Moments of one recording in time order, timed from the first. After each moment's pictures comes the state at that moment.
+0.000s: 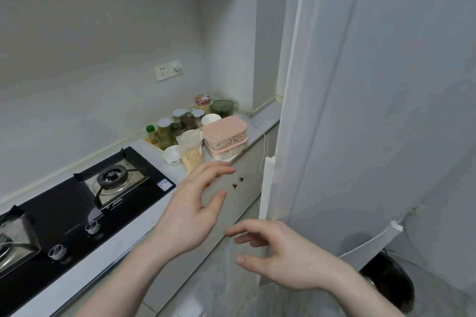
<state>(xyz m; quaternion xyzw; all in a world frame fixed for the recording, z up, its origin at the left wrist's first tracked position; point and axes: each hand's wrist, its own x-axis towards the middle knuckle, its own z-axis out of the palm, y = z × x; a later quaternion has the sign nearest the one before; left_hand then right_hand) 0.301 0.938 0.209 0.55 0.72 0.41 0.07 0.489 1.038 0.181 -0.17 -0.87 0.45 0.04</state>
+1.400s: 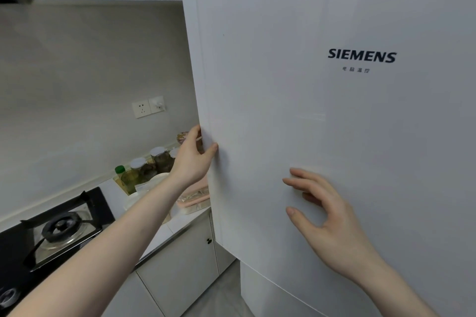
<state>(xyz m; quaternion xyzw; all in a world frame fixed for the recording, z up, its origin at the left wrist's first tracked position) 0.244 1.304 0.240 0.39 0.77 0.50 0.06 0.543 1.378 0.222 -0.19 -0.84 0.36 0.36</state>
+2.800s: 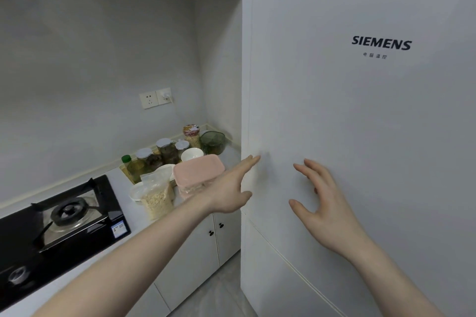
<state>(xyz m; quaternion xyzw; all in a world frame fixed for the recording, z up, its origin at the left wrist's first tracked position) 0.287 1.323 0.182 0.58 0.76 0.25 0.15 0.525 1.427 0.190 -0.25 -0.87 0.30 0.29</state>
